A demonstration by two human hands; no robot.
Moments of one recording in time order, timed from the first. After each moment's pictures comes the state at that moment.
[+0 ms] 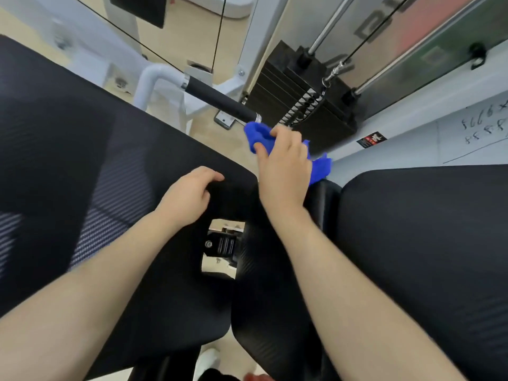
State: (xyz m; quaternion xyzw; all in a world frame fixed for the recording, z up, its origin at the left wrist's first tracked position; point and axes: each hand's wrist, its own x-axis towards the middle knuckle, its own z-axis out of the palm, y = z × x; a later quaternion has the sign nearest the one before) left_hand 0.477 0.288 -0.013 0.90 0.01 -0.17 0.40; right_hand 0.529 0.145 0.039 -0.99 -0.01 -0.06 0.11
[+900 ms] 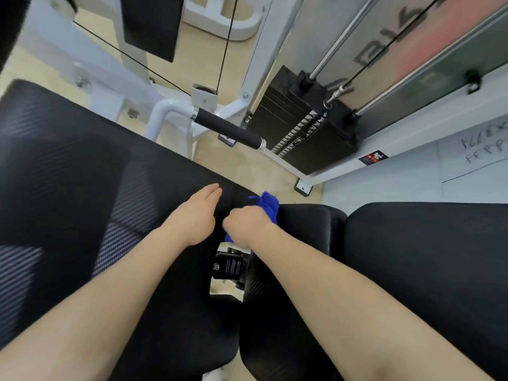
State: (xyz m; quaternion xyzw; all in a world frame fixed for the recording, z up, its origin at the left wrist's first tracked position) left_hand 0.496 0.299 -0.003 0.90 -0.01 -0.31 0.31; right_hand 0.524 0.178 0.018 -0.83 -0.38 0.35 -0.19
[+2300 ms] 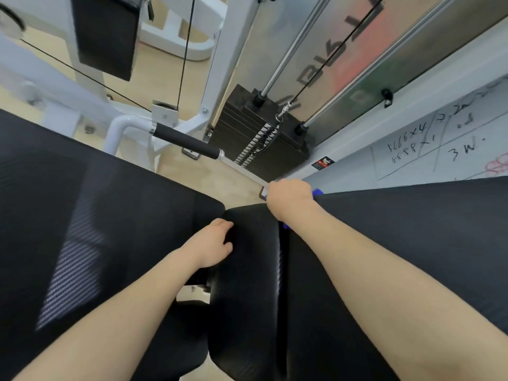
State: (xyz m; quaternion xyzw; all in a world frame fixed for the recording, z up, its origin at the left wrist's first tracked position) left_hand 0.478 0.215 0.006 0.83 -0.07 -0.36 0.42; right_hand 0.561 0.093 0.119 -0.91 -0.07 0.31 -0.27
